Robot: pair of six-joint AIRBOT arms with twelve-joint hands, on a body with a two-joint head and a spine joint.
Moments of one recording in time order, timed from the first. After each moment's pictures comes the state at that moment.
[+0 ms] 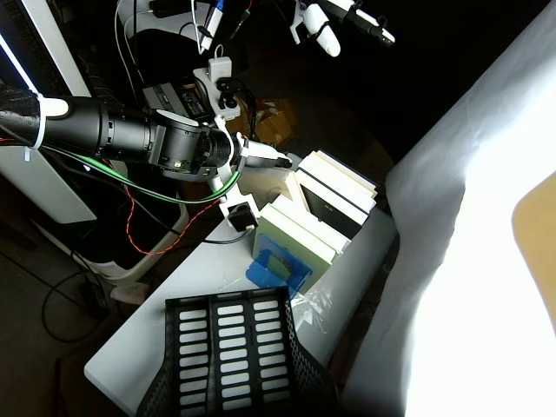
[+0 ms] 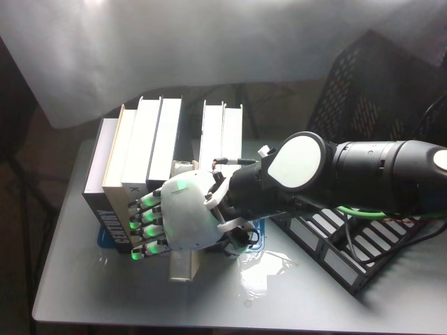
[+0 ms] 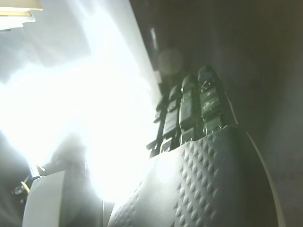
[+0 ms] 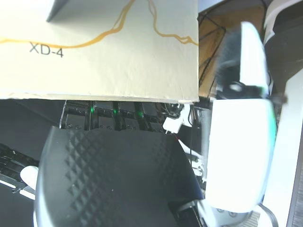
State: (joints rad) left arm 1.29 -1.01 1.21 -0.85 -1.52 0.33; right arm -0.21 -1.77 1.62 -2.10 0.30 0.22
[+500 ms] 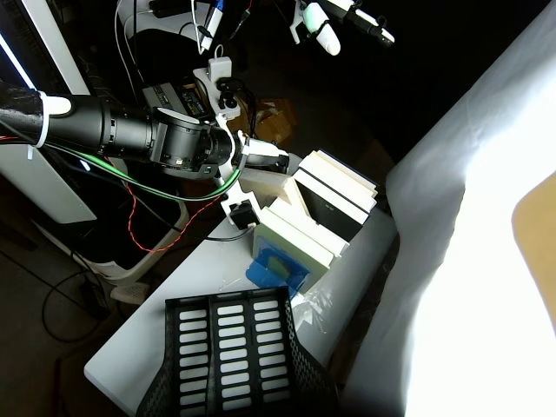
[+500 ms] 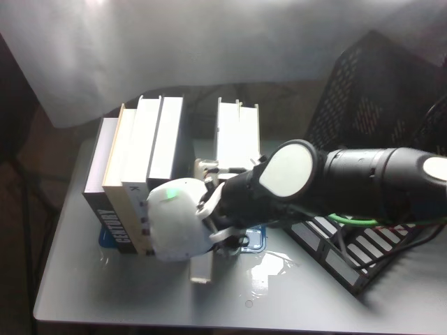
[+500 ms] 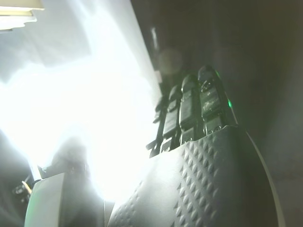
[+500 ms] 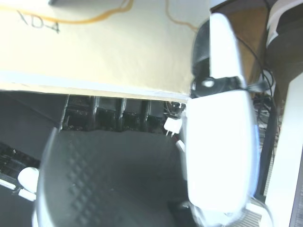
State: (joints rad) left arm 1.29 -1.01 1.21 -0.84 -1.52 0.33; right arm -0.22 -1.79 1.62 -2.10 0.30 0.21
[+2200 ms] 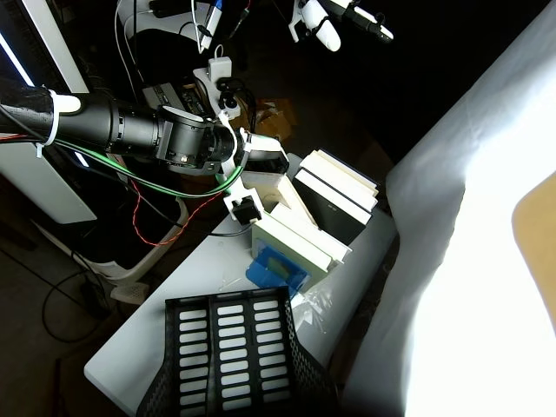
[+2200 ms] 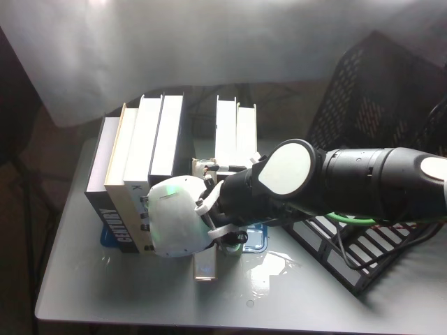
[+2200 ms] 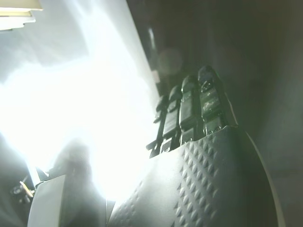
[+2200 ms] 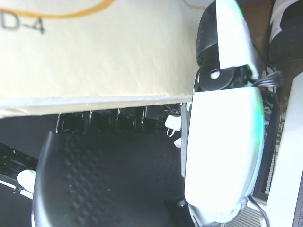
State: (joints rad) left arm 1.30 -1.01 1.20 -0.85 -1.54 0.33; right arm -0.22 -1.79 1.64 -2.09 0.30 0.22
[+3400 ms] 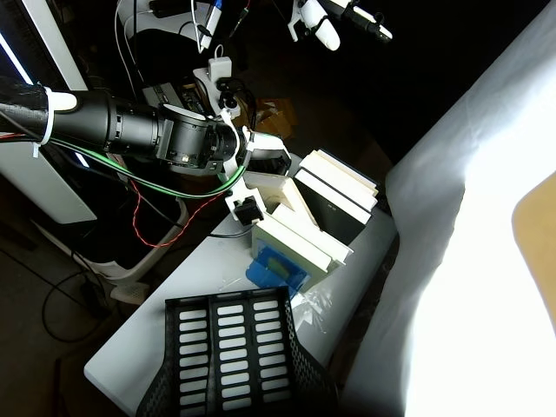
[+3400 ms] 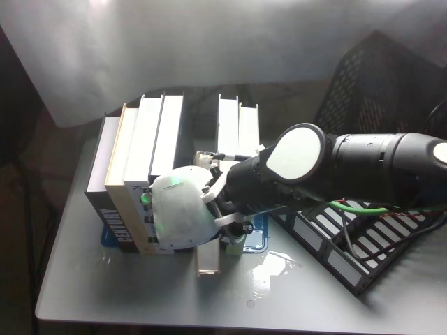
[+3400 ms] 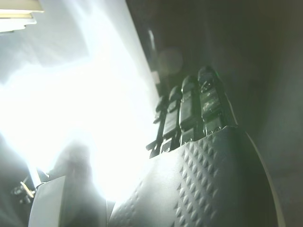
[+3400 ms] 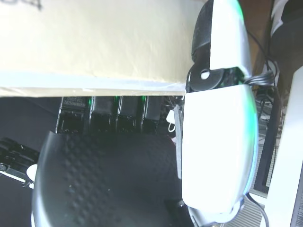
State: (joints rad) left arm 1.31 -1.01 1.19 -0.86 -1.54 0.33; right arm -0.20 -1.76 1.62 -2.09 0.35 0.26
